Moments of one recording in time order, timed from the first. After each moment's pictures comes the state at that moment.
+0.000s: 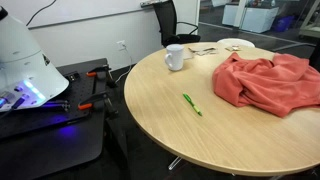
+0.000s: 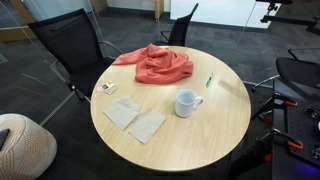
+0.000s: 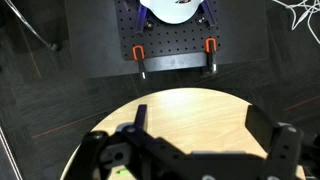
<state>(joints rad) -0.09 -0.67 -0.16 -2.42 -0.04 1.47 -0.09</state>
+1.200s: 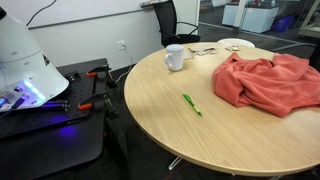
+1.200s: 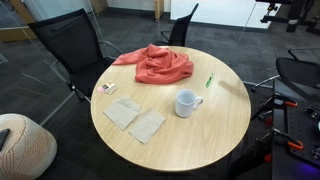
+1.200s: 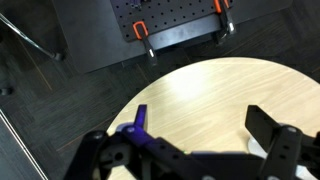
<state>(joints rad) -0.15 -0.47 -0.16 -2.46 -0.03 1.72 0.05</state>
